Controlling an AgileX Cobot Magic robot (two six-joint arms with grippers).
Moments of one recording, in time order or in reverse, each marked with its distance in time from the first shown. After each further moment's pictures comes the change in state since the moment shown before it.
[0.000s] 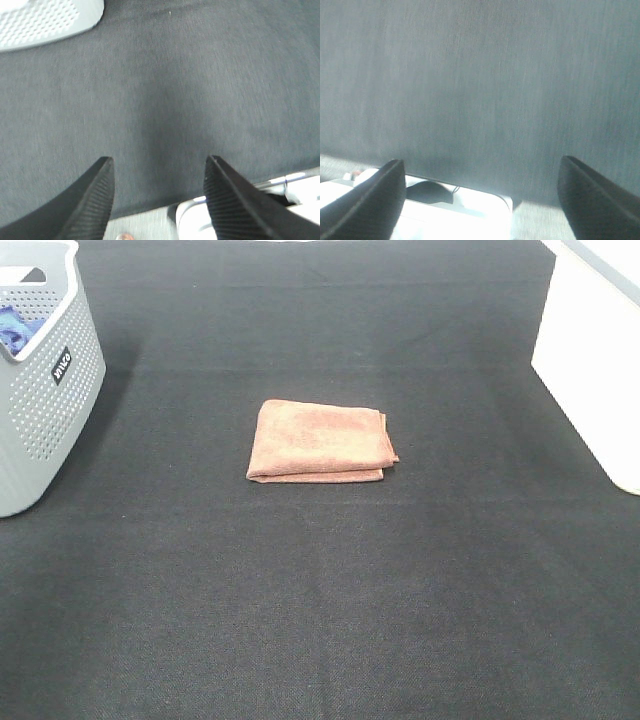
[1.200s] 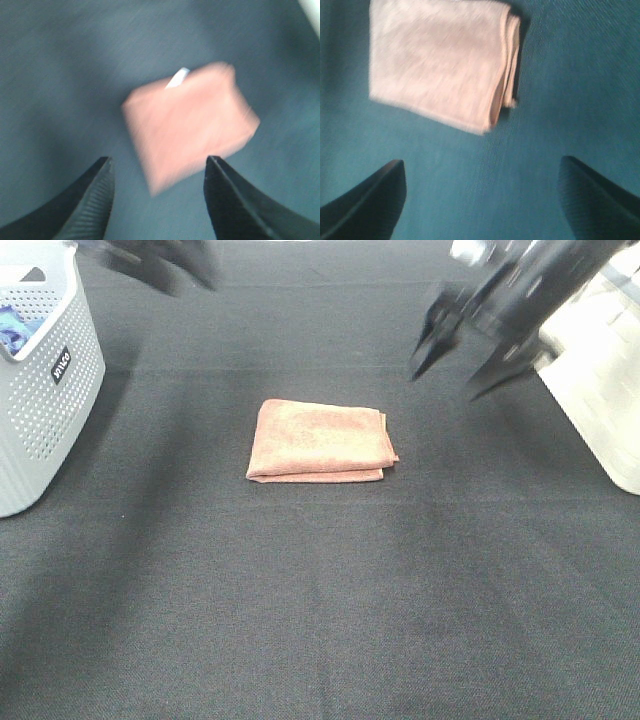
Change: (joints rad) left arm 0.002 1.462 -1.274 -0.341 -0.075 0.186; right arm 0.000 1.305 -0.972 0.290 -0.059 -0.167
